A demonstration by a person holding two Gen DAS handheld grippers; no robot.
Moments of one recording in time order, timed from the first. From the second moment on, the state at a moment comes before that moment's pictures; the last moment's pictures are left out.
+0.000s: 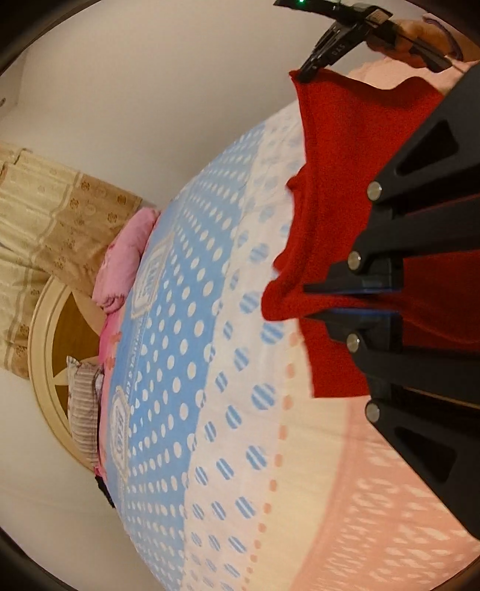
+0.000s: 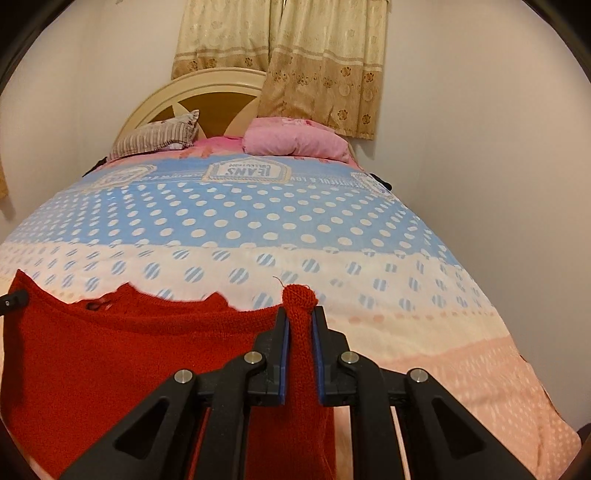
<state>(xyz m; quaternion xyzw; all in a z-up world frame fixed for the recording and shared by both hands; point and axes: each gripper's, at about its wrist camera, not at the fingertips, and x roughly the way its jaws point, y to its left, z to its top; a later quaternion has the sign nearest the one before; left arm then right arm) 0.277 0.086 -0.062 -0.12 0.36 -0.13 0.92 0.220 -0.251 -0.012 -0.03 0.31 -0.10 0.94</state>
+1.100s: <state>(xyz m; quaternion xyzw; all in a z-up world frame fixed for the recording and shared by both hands) 0.364 0.075 -0.123 -0.11 0.47 -0.07 0.88 0.340 -0.267 -0.116 -0.04 0.44 -0.14 0.89</state>
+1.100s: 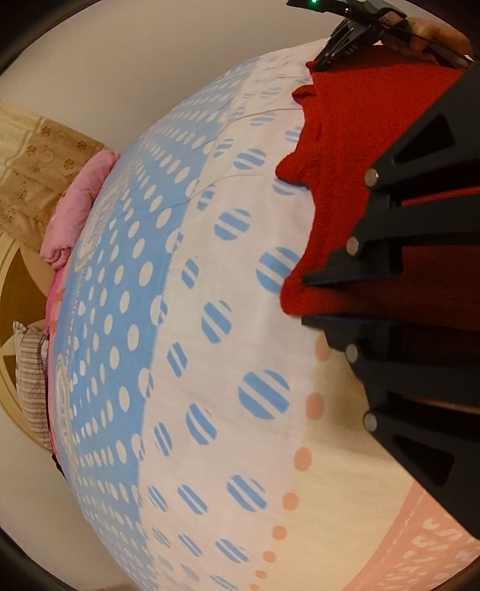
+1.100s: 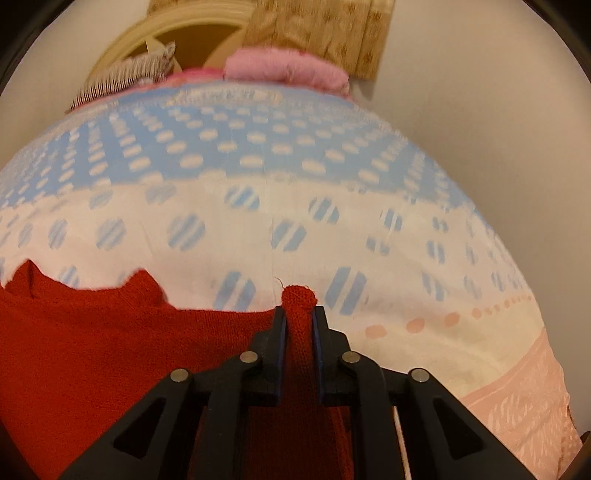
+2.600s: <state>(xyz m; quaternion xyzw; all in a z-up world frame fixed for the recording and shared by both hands) 0.173 0.082 -0.129 -0.07 0.42 -0.11 0.90 0.066 -0.279 -0.093 0.09 0.42 -0.13 0.89</state>
